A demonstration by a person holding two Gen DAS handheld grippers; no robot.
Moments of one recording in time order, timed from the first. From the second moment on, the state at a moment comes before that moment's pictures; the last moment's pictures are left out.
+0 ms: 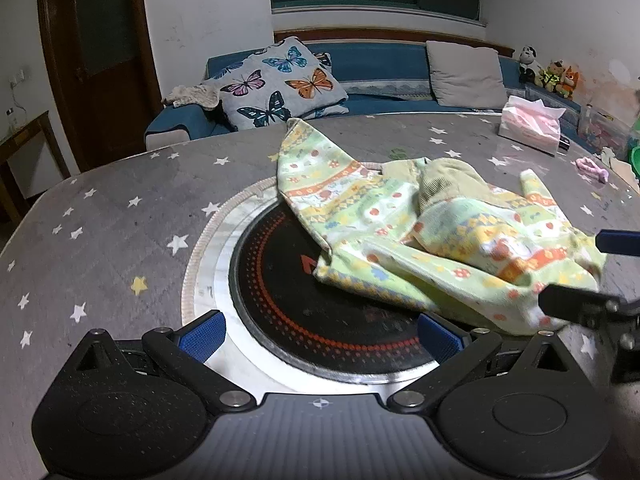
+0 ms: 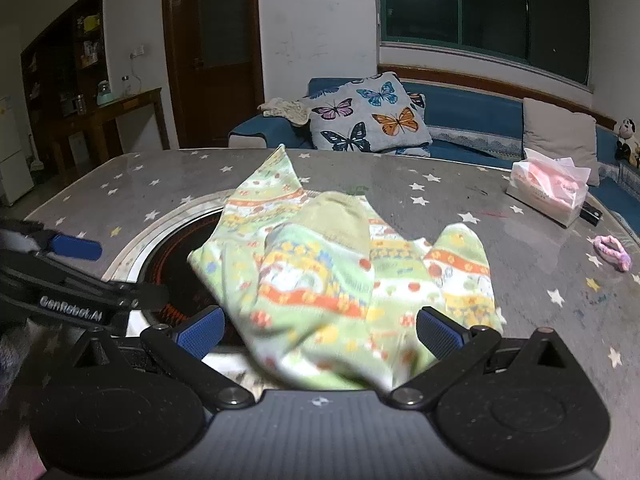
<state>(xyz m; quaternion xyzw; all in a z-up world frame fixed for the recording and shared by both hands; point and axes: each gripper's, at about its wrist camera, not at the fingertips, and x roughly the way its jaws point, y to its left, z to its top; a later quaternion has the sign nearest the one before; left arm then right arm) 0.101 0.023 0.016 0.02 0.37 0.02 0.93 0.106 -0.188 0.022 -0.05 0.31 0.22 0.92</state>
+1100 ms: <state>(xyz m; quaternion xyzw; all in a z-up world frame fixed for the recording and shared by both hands) 0.153 0.074 0.076 -0.02 0.32 0.04 0.95 0.054 -0.162 0.034 -0.12 0.30 0.46 0.83</state>
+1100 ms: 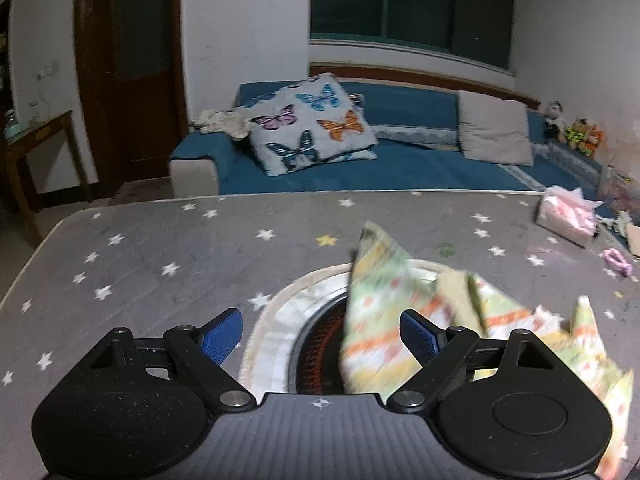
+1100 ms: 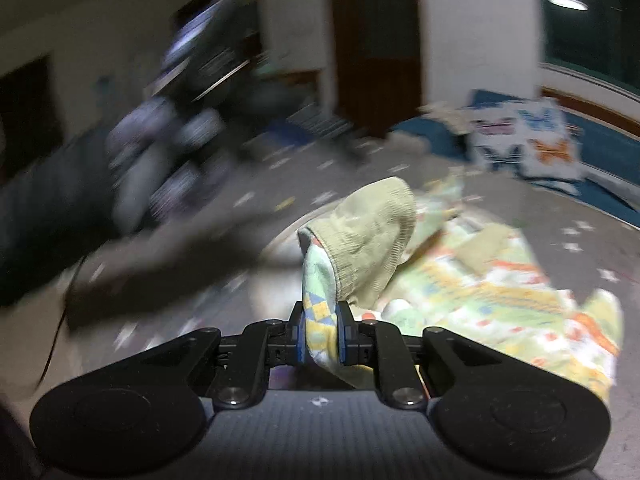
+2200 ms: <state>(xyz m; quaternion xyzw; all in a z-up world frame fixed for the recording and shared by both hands) 0.213 0.041 0.009 0.02 0.42 -0.03 0.91 0.244 -0.177 -0.010 -0.03 0.39 0.27 0.88</state>
